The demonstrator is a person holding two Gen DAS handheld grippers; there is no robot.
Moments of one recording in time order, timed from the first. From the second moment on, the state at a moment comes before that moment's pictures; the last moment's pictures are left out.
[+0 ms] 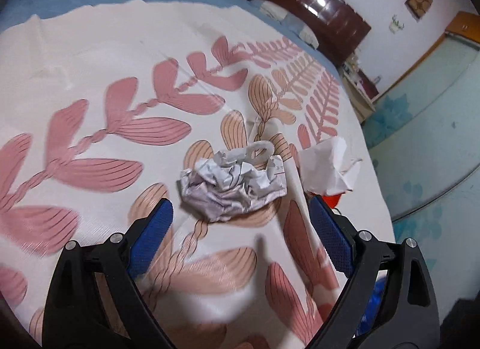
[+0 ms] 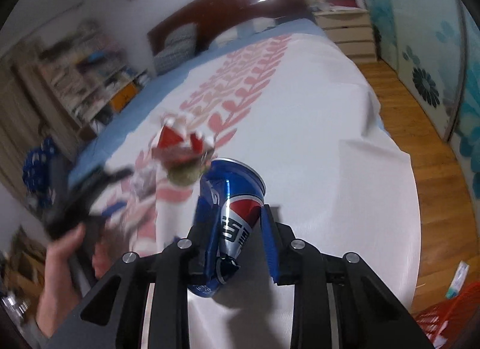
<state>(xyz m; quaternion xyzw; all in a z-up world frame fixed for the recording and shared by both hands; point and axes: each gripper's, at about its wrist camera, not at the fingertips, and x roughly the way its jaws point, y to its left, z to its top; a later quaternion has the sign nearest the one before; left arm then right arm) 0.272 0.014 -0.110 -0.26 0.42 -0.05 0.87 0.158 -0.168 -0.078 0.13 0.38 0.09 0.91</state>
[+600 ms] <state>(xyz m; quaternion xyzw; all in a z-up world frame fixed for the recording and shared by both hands) 0.279 0.024 -0.118 -0.28 0.42 -0.03 0.86 0.151 -0.164 -0.078 0.10 0.36 0.10 0.92</state>
